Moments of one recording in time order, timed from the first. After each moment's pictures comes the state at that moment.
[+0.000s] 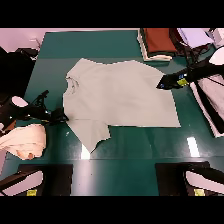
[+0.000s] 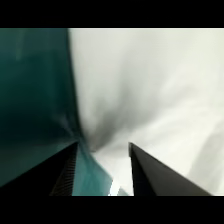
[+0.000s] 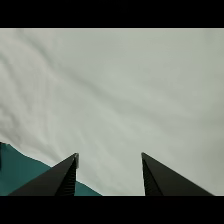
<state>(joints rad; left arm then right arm) 0.13 -1.18 0.68 0.96 -1.02 -1.35 0.05 -1.24 1.34 -1.17 1.32 1.41</state>
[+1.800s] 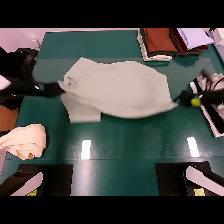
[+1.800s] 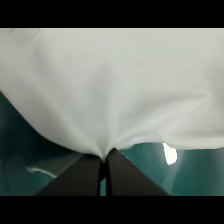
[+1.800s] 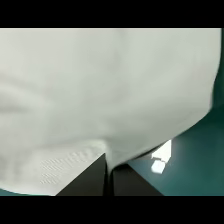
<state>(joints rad) 0.02 -0.97 1.08 0.97 -1.05 -1.36 -0.35 -1.10 0.96 -0.87 1.20 1.24</state>
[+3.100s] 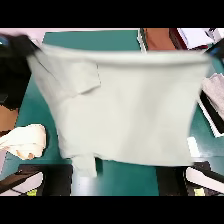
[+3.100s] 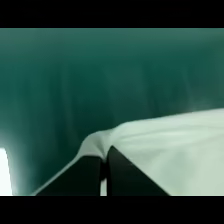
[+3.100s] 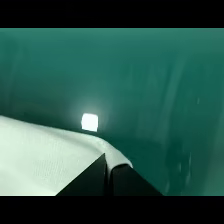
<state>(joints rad) 0.02 -1.20 1.57 1.15 -1.19 -1.48 -0.23 -1.26 1.63 -1.15 1.42 1.38</state>
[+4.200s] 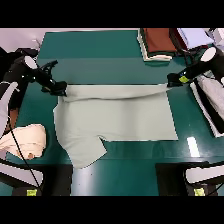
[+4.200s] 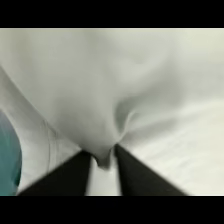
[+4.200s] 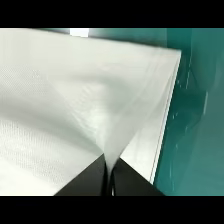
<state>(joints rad) 0.03 -1.64 1.46 1.25 -1.29 -1.44 -0.10 -1.58 1.50 -1.28 1.29 1.40</state>
